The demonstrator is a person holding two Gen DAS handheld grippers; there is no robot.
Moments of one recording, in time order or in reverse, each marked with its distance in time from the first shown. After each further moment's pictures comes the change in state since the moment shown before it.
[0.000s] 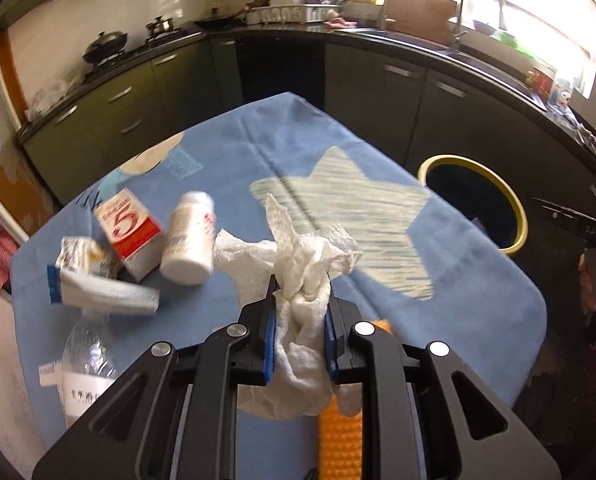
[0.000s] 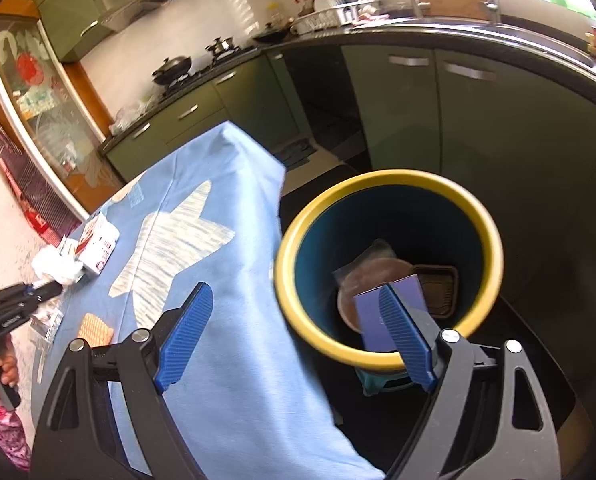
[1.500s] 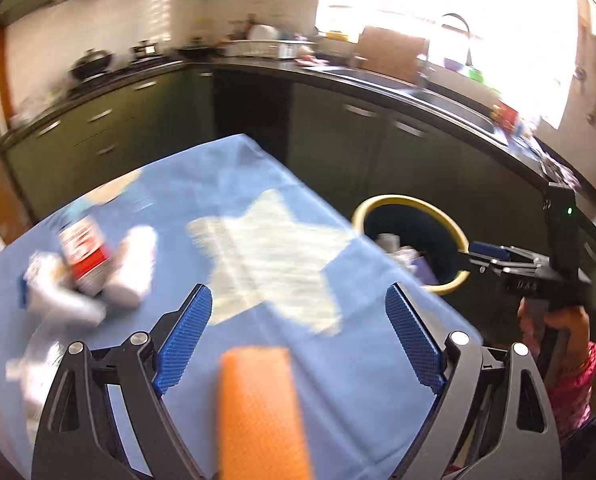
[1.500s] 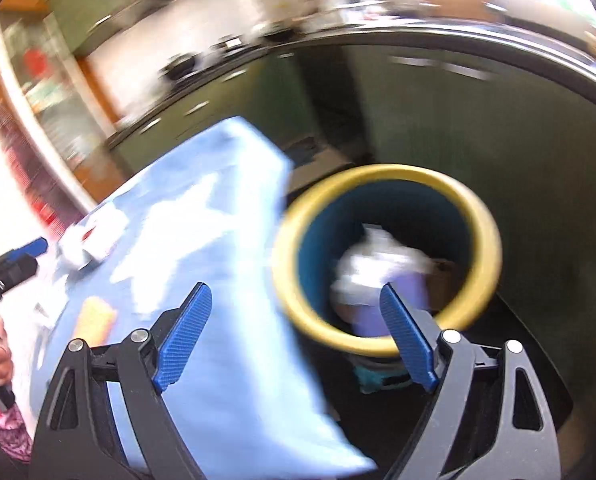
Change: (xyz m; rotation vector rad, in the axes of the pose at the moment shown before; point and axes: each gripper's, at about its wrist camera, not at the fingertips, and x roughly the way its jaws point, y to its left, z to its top) left arm -0.044 -0.036 -0.007 -0.080 -0.125 -0.061; right arm 0.006 0.038 -0.002 -0.121 0.045 0.114
